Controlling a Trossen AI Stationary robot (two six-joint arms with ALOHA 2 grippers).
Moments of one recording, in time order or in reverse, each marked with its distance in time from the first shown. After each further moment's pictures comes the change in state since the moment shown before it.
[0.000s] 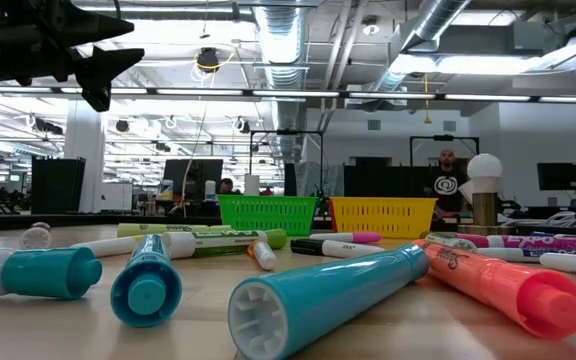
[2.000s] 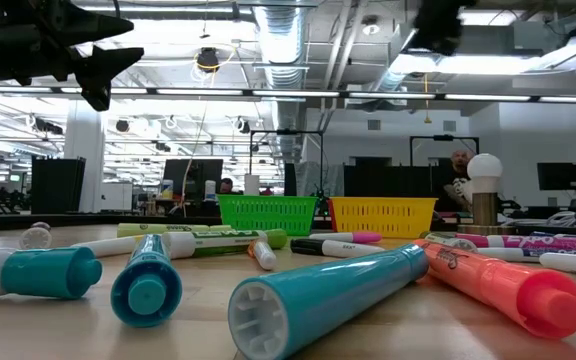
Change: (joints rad) left arm 0.000 -0.007 0.000 -0.001 0.000 0.000; right arm -0.793 -0.478 0.234 -0.143 -0.040 -1.848
